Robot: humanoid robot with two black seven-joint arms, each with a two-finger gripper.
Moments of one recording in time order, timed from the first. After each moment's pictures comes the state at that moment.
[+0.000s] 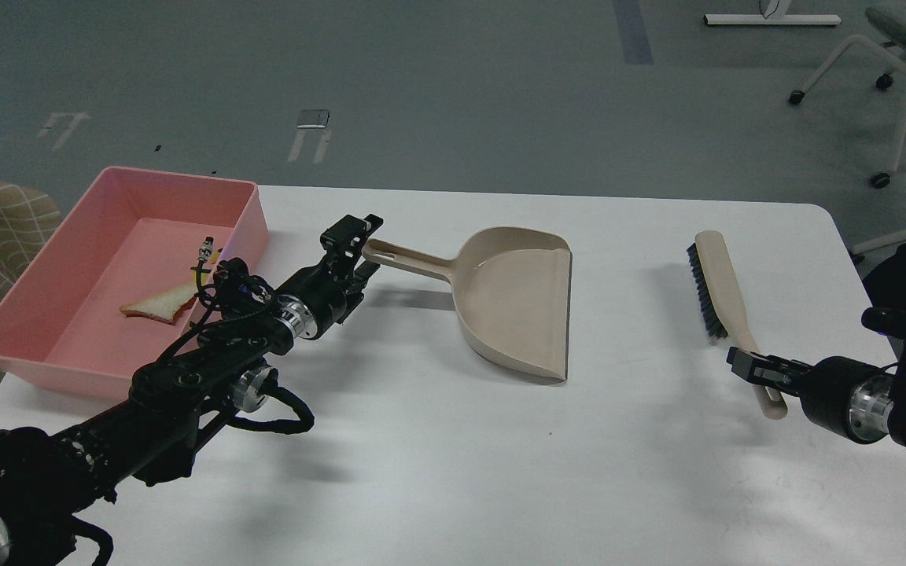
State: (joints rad) left arm -0.63 0.21 -0.50 -0.70 0.57 -0.05 -0.41; right arm 0.14 -0.66 1.11 1.46 -1.78 0.49 -0.07
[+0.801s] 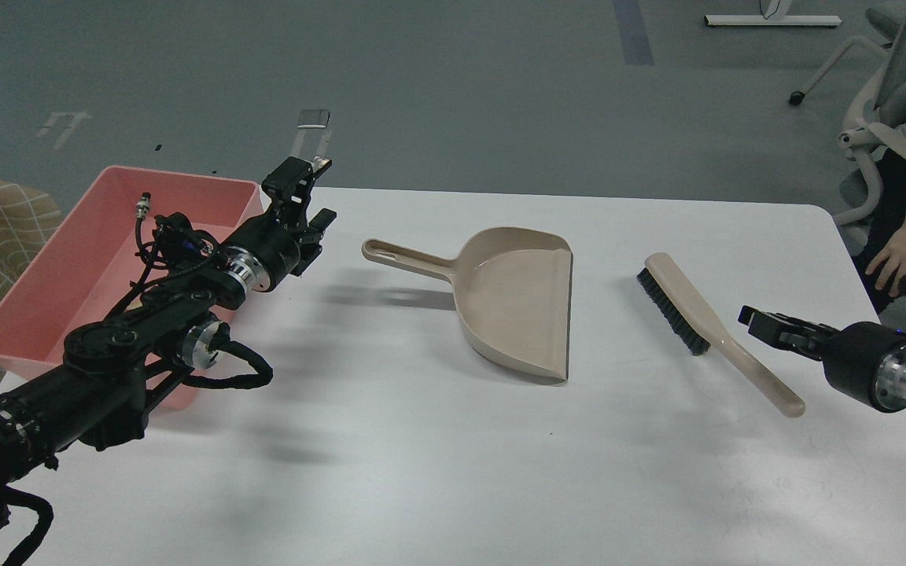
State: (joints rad) left arm -0.71 0.38 -0.51 -0.83 0.43 -0.06 -0.41; right arm 0.14 -0.68 1.26 1.53 -1.76 0.49 -0.07
